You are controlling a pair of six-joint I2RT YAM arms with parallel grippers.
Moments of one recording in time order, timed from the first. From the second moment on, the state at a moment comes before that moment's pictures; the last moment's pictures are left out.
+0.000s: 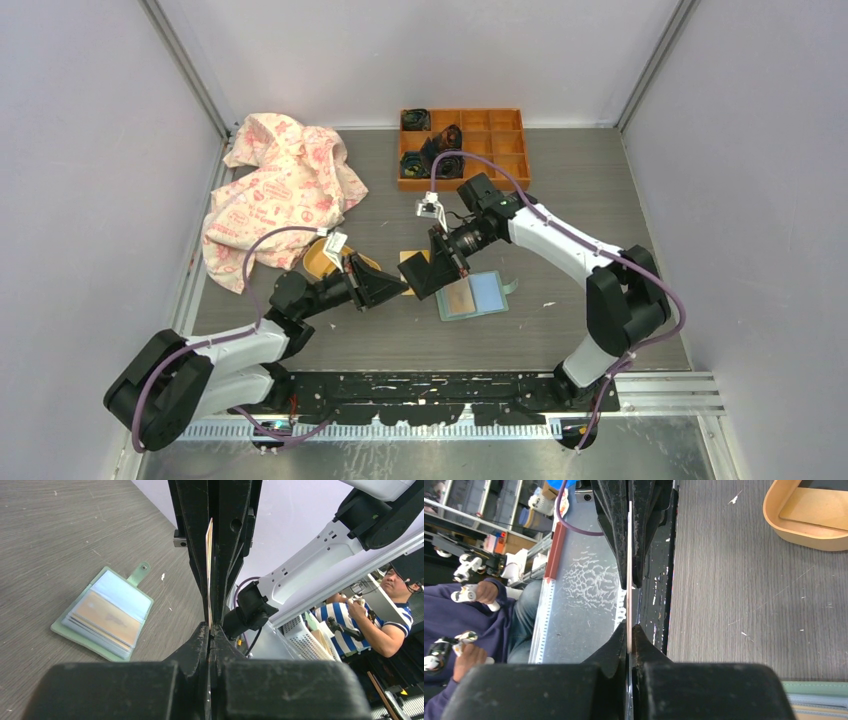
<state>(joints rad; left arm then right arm) -0.60 1.10 0.18 1.13 0.60 -0.89 0.55 1.61 1.20 -0.76 -1.26 -0.36</state>
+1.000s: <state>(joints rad) -0.45 0.47 0.13 0.29 0.33 -0.63 0.67 2.32 2.04 -1.57 -1.31 -1.08</state>
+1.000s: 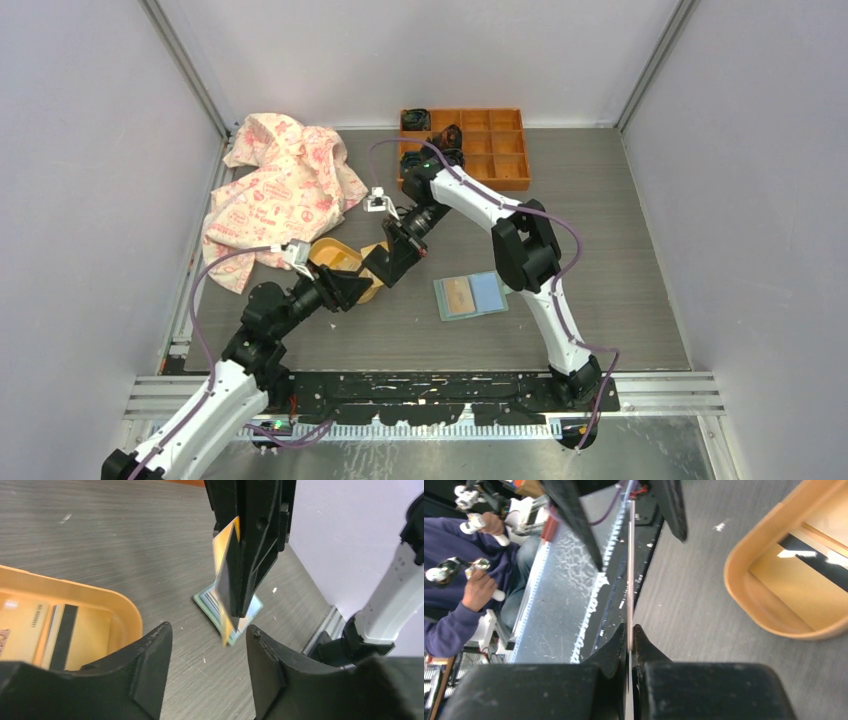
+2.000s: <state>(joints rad) -0.37 0.52 0.73 -0.44 0.35 0.14 0.78 2.17 1.92 -0.85 -0.80 -0.76</state>
